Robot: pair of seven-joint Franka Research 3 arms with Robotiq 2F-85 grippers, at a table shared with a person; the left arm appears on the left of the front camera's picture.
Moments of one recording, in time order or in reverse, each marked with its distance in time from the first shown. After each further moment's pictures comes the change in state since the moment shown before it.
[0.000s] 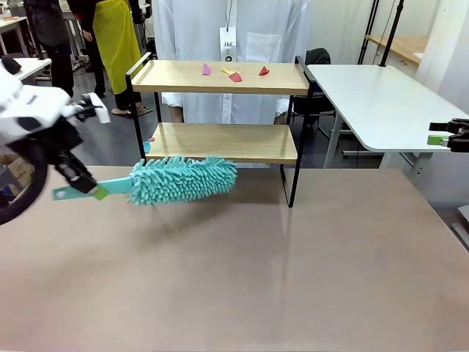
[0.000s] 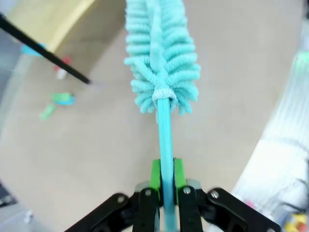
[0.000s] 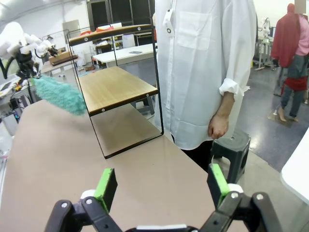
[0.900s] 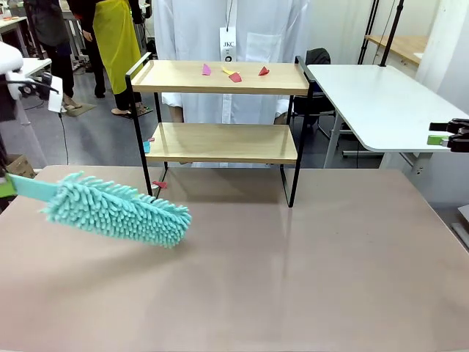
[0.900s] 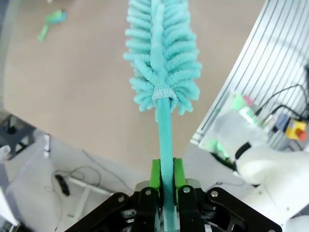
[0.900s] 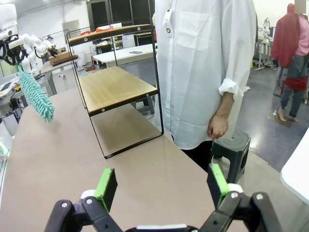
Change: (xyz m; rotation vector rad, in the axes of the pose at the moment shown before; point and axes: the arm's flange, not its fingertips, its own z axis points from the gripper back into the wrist) left arm 0.002 -0.010 0.091 0.028 0.503 -0.090; right arm 0.000 0.000 0.000 0.000 0.000 0.000
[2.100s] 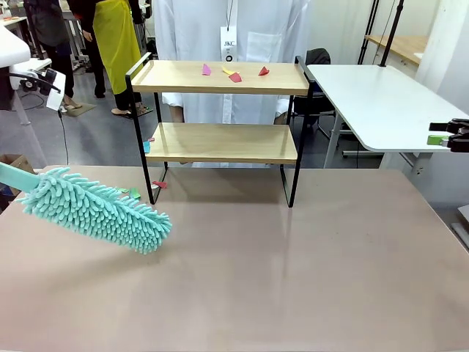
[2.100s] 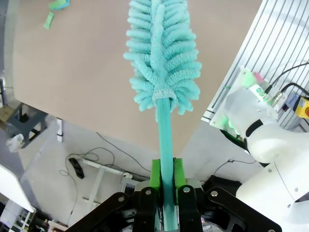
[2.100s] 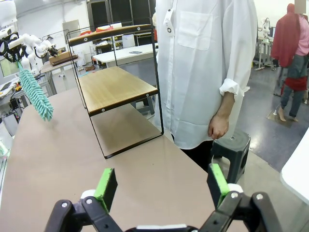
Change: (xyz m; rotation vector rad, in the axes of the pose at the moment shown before) left arm 0.012 -0.001 0.012 0.050 0.113 -0.052; right arm 0.000 0.000 0.000 0.000 0.000 0.000
